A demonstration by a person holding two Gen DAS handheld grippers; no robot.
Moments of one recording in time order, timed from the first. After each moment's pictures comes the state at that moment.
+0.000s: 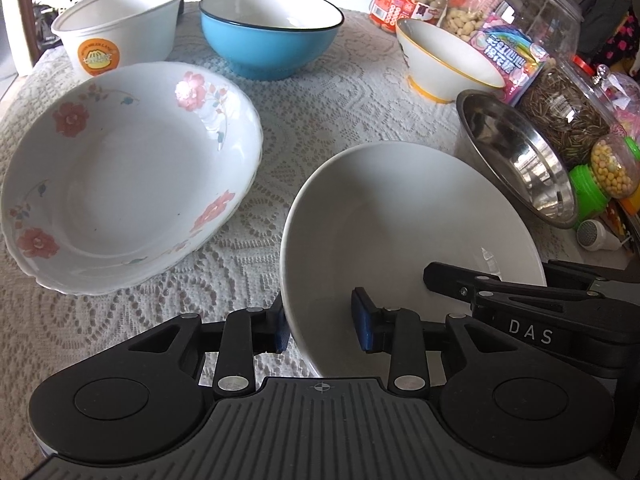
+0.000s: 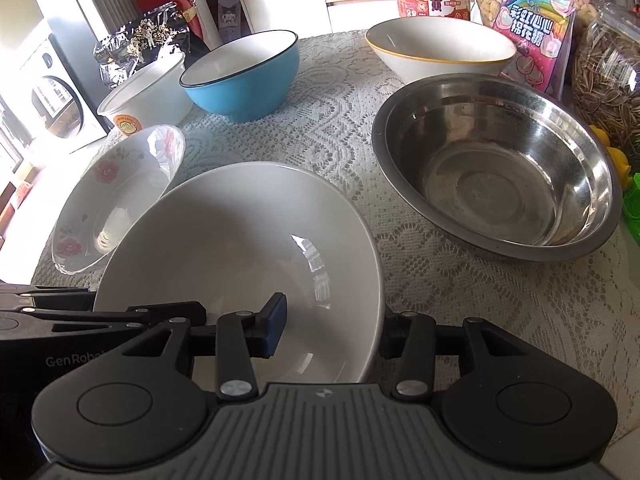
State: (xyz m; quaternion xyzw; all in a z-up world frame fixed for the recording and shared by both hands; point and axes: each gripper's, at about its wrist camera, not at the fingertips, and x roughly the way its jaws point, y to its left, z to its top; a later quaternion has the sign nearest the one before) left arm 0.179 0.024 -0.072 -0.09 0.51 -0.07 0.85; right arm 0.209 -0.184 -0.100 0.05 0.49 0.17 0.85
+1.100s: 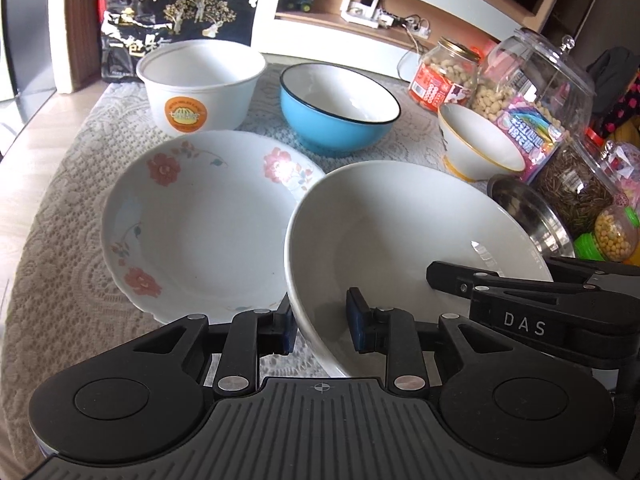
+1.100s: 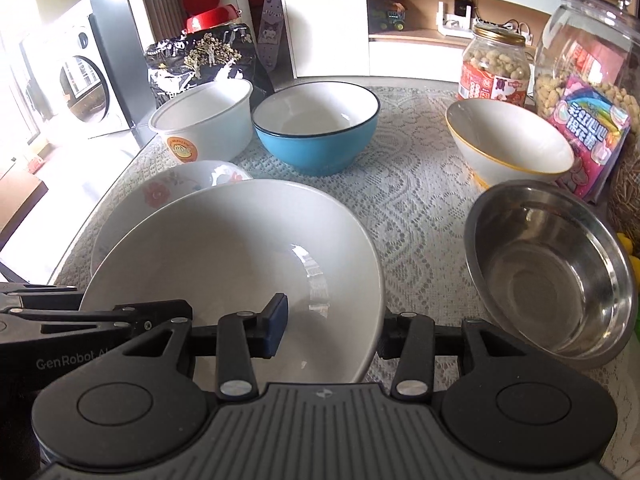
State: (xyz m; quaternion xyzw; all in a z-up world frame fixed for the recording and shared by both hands) left arm 0.159 0.080 -0.033 -0.12 0.43 -0.02 0.89; right arm 0.223 -0.118 -0.046 -0.01 0.44 0.21 0.87
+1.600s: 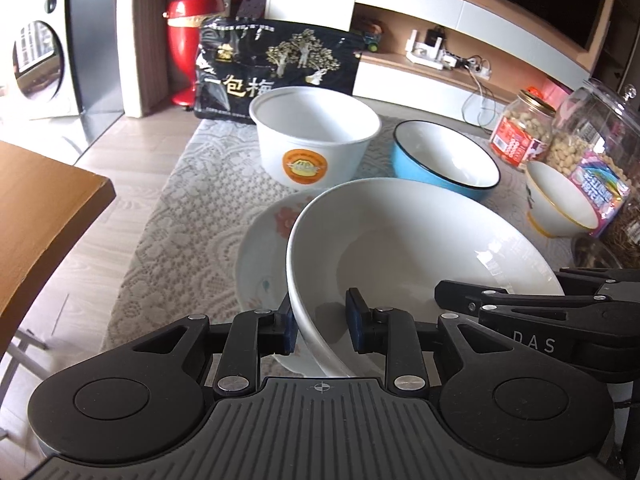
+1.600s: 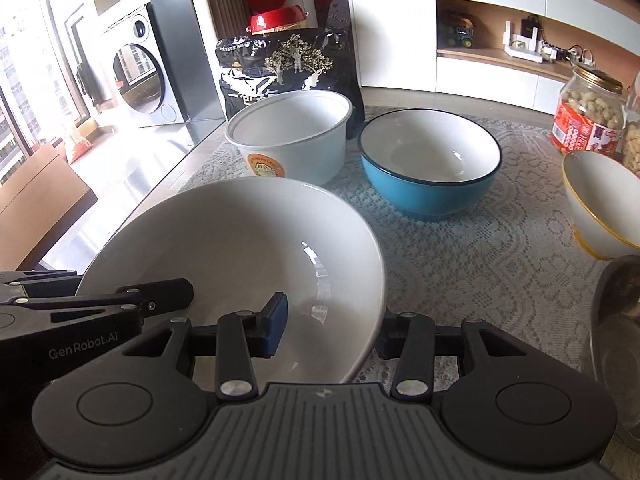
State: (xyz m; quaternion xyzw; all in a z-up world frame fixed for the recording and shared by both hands) left arm 0.160 0.147 -0.025 -0.11 0.39 0.08 0.91; right arm 0.252 -0.033 -0.049 -0.03 0.43 0.30 0.85
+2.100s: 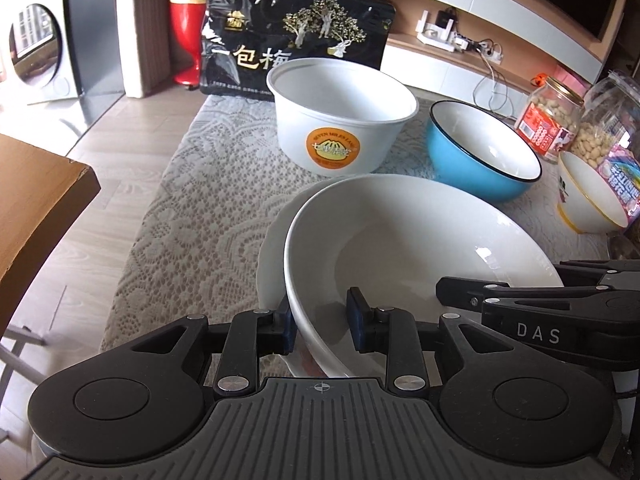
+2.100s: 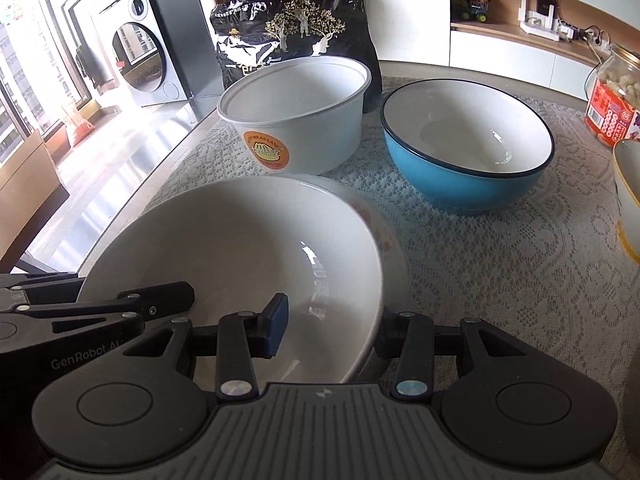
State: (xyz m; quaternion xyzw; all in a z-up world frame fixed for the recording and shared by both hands) left arm 0.189 0.171 -0.053 -0.12 0.42 0.07 0.90; right arm 0.284 -0.007 -0.077 -0.03 0.46 0.30 0.84
